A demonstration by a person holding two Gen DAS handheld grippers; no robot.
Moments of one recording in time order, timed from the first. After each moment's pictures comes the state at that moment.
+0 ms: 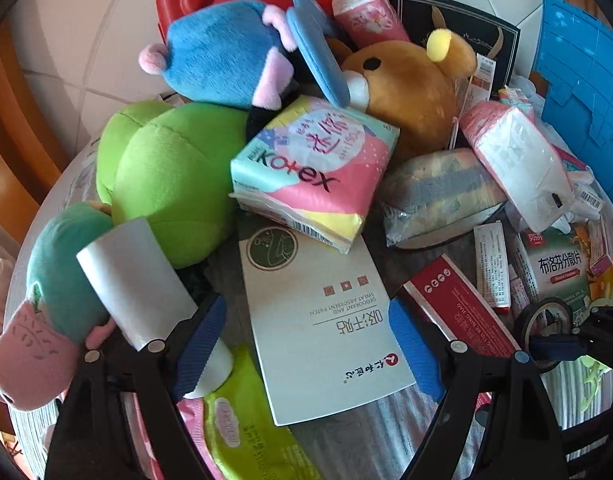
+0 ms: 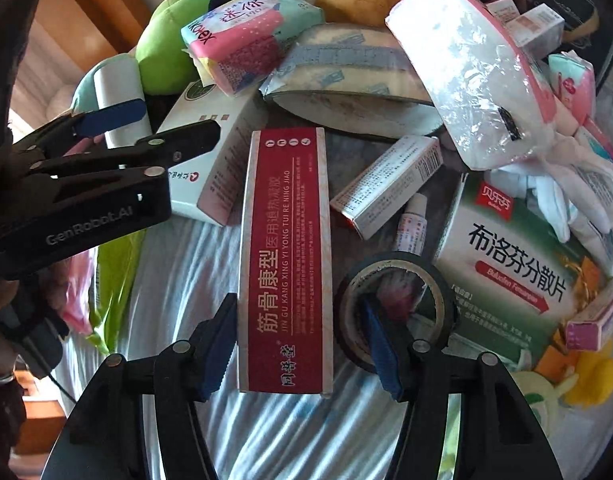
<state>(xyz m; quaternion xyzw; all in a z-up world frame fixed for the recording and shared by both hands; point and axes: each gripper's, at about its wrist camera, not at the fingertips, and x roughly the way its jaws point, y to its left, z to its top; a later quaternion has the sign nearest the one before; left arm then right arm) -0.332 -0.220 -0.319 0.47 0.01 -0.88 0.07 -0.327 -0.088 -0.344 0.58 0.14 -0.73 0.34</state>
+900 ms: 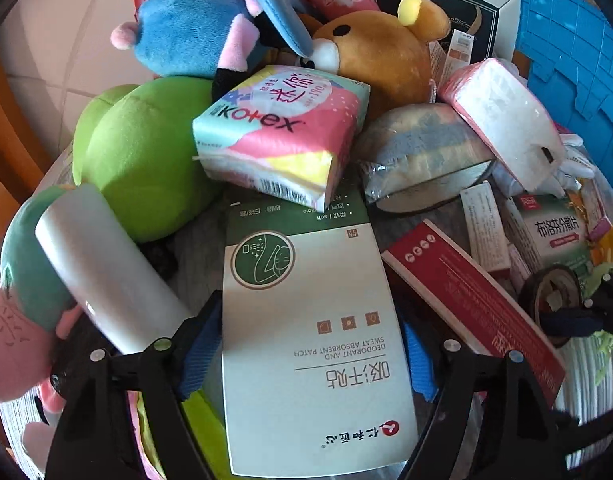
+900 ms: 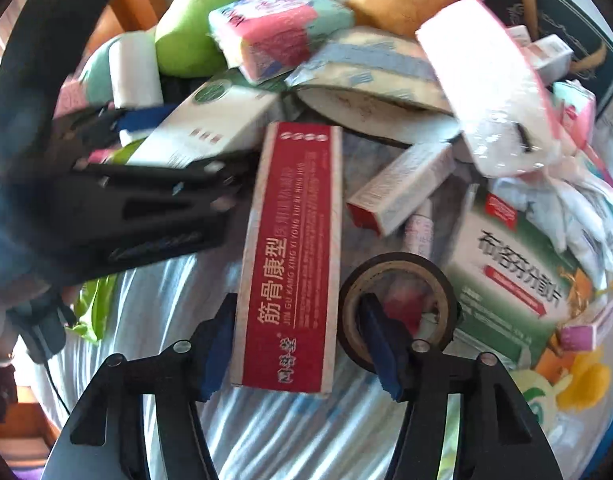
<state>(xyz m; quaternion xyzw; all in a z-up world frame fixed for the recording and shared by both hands) -0.304 -0.218 -0.338 0.47 -0.01 -0.88 0.04 -0.295 -0.106 -0.338 0.54 0.17 -0.75 0.34</state>
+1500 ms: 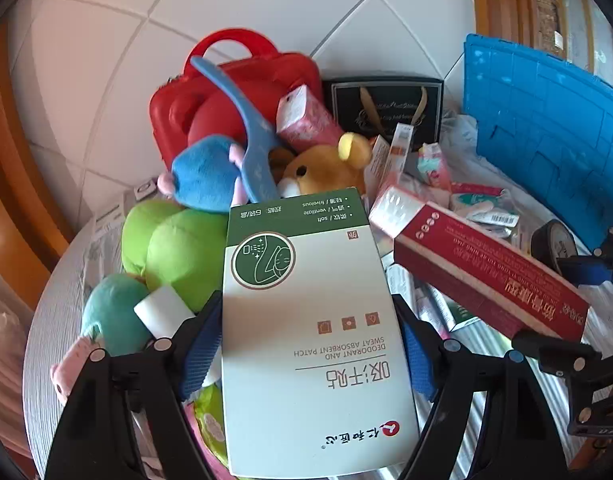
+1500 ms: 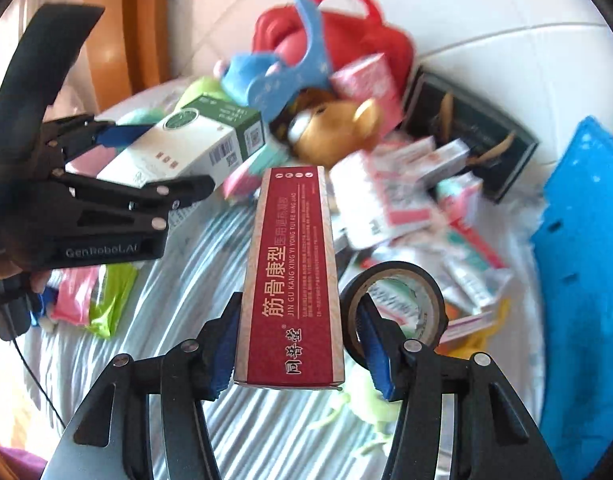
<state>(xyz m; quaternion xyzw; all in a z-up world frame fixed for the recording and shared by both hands) -0.269 -0.180 -0.221 0.35 -0.05 -0.93 0.01 -0.255 -0.016 -0.221 0.38 0.21 -0.85 0.29</state>
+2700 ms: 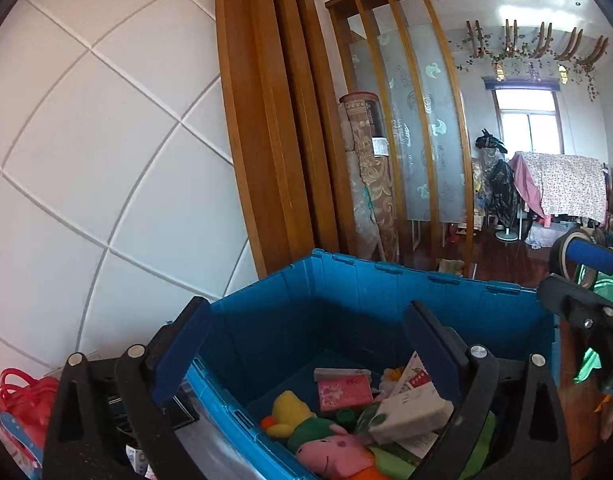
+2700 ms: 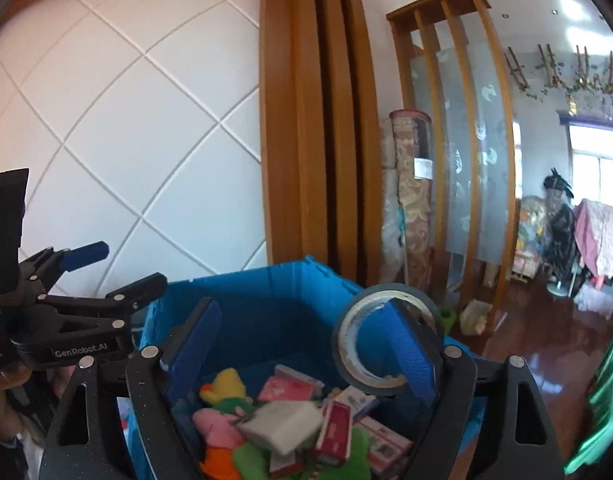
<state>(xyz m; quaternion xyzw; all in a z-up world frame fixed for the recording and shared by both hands) -0.373 0.276 0.052 0.11 -0.10 -0.96 -0.23 -0.300 0.435 0.046 0.11 -0.03 -0.99 -0.05</state>
